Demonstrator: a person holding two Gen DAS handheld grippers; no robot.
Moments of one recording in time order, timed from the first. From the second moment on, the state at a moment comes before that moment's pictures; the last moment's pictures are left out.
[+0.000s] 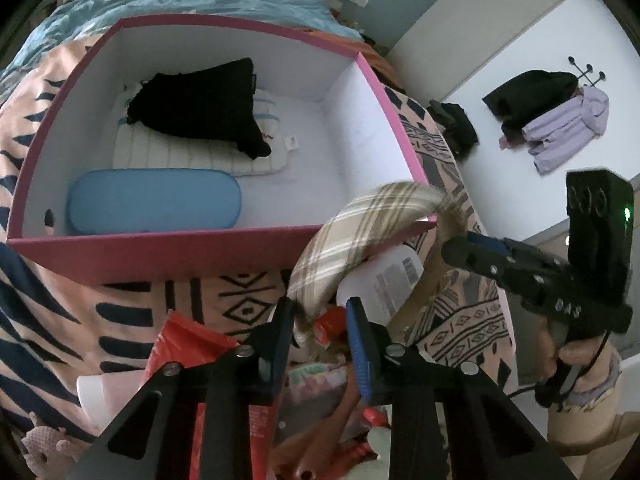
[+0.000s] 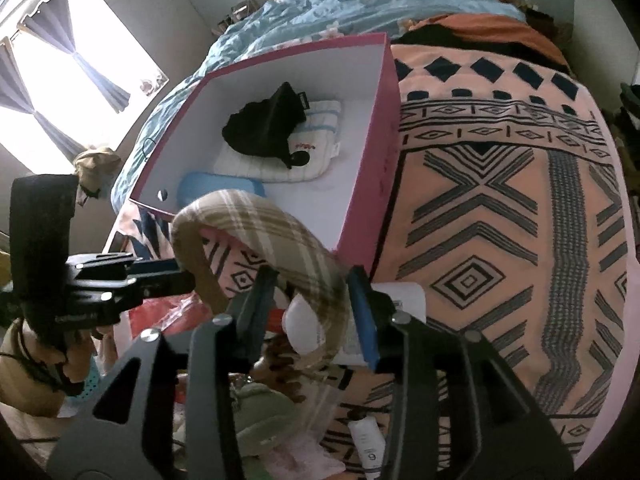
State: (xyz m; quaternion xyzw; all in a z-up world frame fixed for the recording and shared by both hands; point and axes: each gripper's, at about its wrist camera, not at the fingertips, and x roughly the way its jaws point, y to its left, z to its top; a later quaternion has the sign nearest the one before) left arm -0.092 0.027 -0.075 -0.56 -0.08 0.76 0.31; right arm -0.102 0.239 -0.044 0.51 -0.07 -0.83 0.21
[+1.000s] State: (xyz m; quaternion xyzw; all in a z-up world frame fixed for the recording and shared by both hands) left arm -0.095 0.026 -0.032 -0.53 -0.07 0.79 0.32; right arm -0.092 0.248 -0.017 0.47 -0.09 -0.85 0.23
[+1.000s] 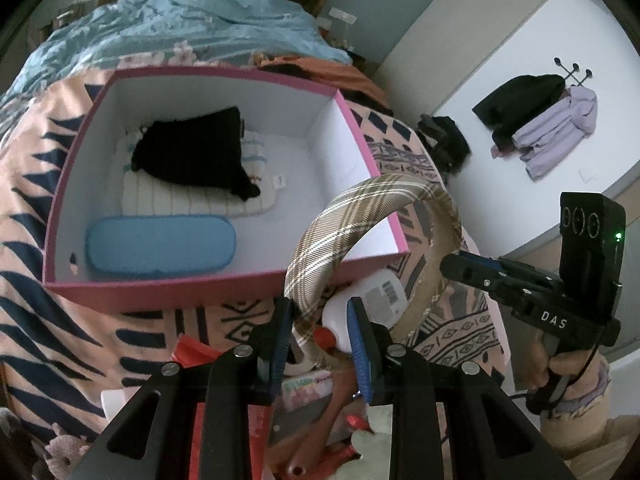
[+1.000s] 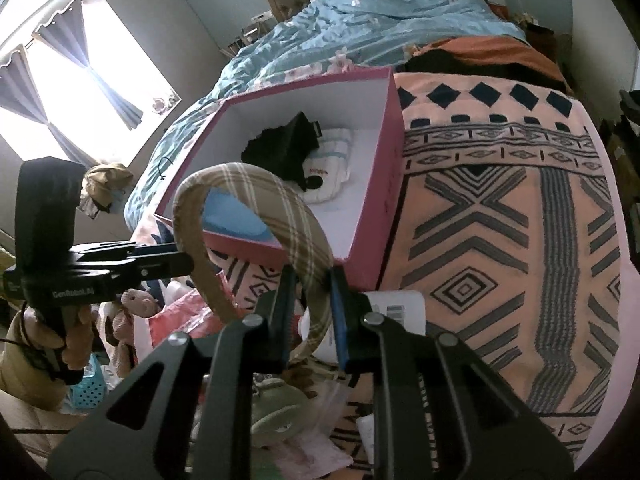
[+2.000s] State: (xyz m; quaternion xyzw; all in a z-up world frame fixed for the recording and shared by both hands) left arm -0.126 0.016 0.014 -0.47 -0.06 0.82 0.31; right arm -0.129 0.233 0.020 0.44 -0.08 -0.86 0.26
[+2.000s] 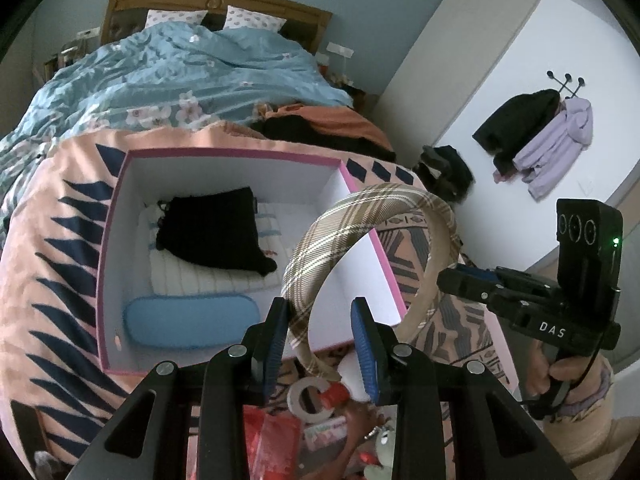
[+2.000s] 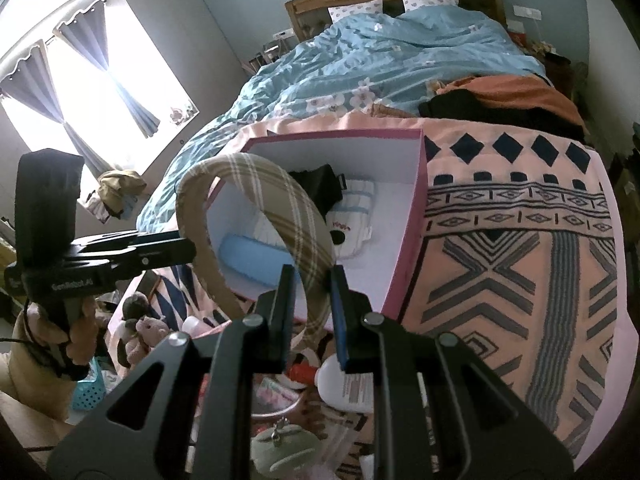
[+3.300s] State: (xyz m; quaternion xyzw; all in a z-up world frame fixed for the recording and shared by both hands) left arm -0.200 0.034 -0.018 -0.49 -0.06 0.82 0.28; right arm -0.207 0.232 -0.001 0.46 -0.09 -0.85 0.24
